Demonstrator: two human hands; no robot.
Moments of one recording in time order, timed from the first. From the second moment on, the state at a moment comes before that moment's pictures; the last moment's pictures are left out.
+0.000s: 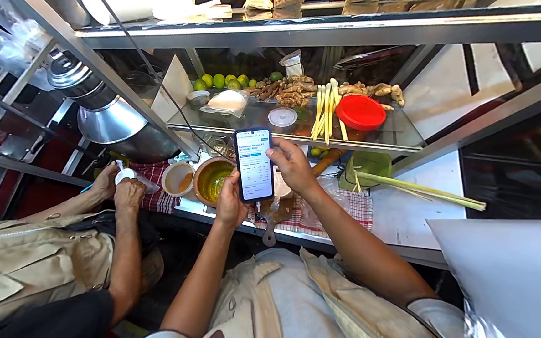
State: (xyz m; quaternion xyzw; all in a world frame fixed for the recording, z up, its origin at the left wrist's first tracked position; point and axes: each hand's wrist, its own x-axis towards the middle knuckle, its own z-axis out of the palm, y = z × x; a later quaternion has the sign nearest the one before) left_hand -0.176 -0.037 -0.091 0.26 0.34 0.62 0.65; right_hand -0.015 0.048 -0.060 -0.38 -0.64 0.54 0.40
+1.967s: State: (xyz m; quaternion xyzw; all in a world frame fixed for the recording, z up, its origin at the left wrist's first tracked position) left_hand -0.173 -0.040 -0.093 0.24 0.36 0.63 0.64; right_hand -0.015 0.048 -0.068 -0.34 -0.63 0.58 0.39
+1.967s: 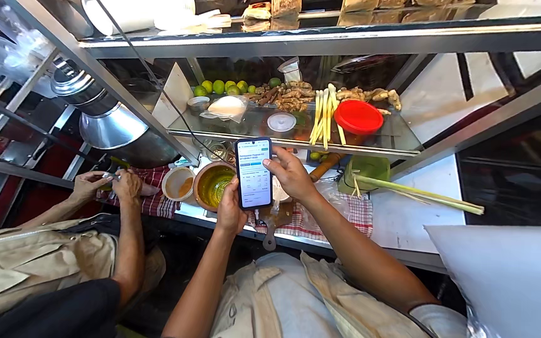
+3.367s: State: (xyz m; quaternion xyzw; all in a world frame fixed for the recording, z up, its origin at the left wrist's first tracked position) left_hand -0.174 -0.034 -0.085 0.22 0.38 0.66 0.62; right_hand -0.015 0.044 -0.071 -0.35 -0.64 0.57 0.37
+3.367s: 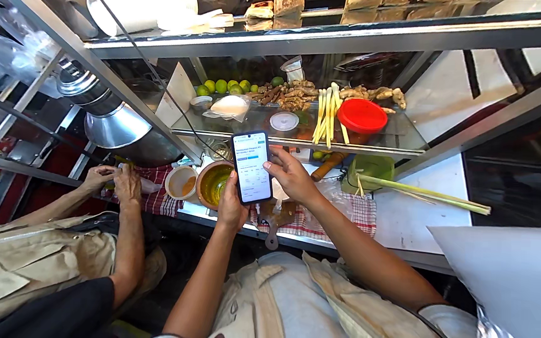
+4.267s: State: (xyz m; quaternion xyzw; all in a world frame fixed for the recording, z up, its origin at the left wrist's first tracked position) left_hand -0.176 -0.012 -0.073 0.23 0.28 0.72 0.59; right_hand -0.029 -0.009 -0.085 -0.36 -0.72 0.48 0.35
